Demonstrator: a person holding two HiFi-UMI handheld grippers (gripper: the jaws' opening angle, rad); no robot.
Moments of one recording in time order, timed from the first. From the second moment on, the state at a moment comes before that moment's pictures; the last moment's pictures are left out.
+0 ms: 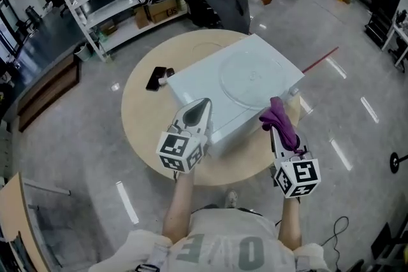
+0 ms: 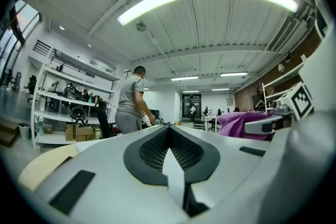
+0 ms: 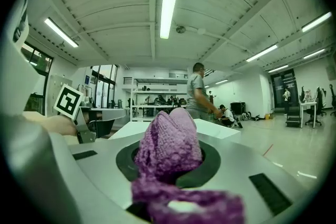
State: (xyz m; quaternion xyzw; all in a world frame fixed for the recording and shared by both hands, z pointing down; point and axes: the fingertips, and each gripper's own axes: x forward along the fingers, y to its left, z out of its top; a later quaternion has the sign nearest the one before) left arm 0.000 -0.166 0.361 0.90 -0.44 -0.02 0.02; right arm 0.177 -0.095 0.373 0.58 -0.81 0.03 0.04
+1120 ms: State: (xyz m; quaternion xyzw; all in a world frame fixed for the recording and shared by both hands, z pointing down) left arm 0.078 -0.247 0.431 0.90 -0.26 0.35 0.05; right arm 0.181 -0.158 0.374 0.58 -0.82 0.06 0.03
